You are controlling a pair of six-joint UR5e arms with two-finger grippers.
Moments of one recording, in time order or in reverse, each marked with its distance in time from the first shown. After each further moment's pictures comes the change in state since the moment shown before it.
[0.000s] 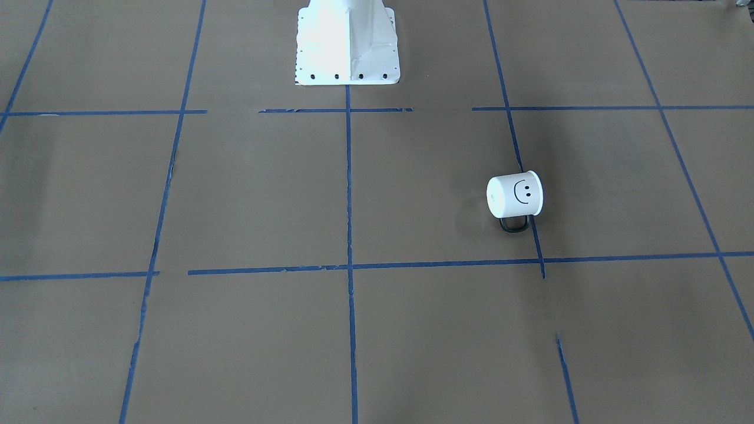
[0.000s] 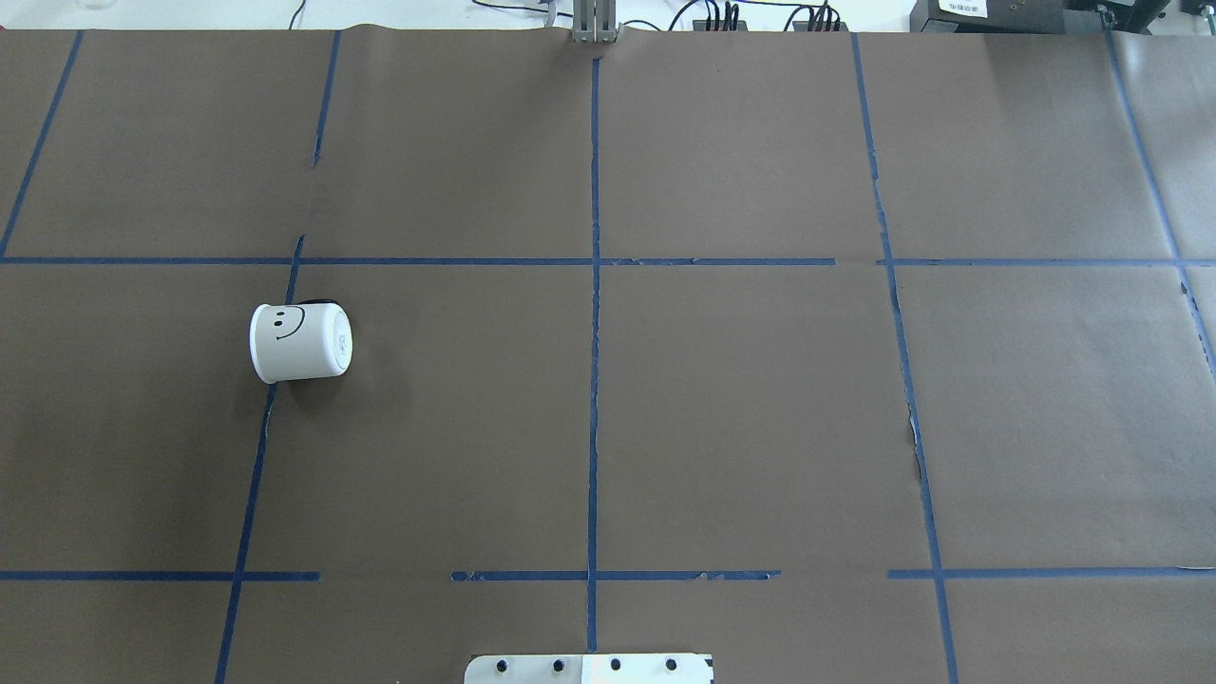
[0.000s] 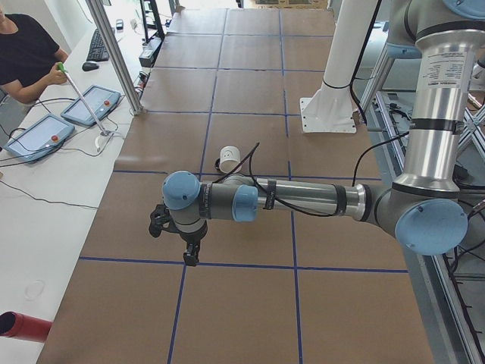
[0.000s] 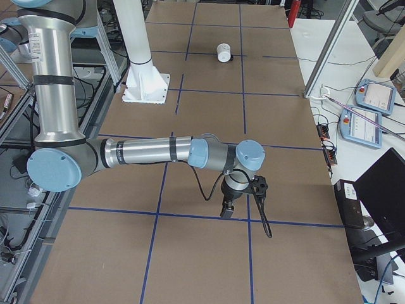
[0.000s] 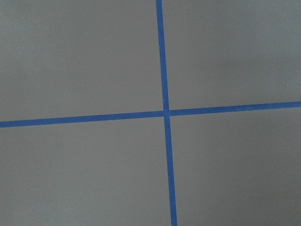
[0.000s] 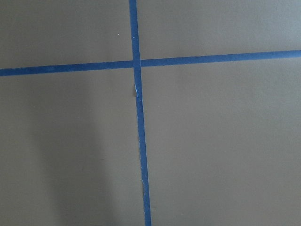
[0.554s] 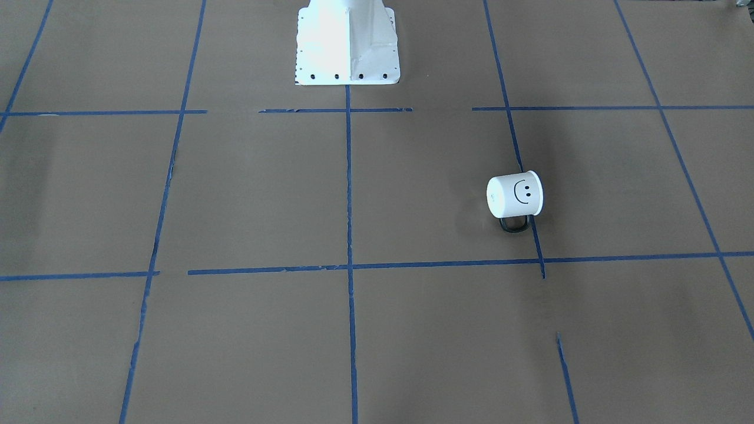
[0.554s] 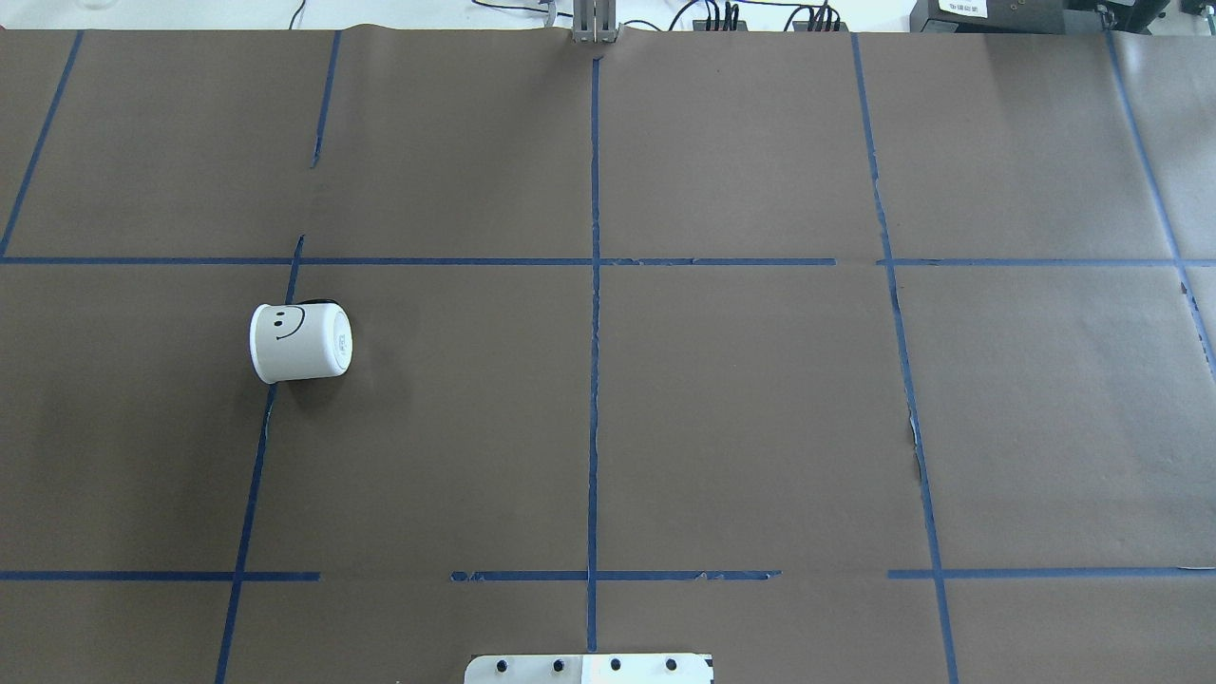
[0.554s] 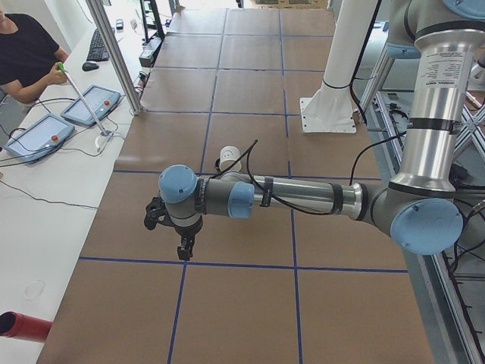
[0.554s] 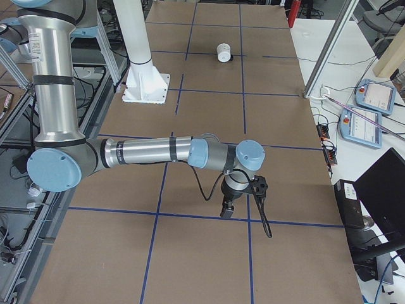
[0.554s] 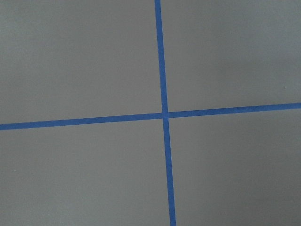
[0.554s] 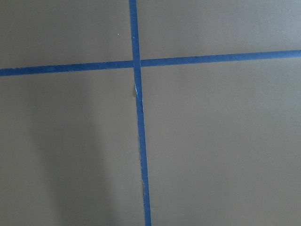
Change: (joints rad) left arm 0.006 -0.026 0.006 -0.072 -0.009 0.000; right arm 0.000 0.000 0.000 0.000 0.000 0.000
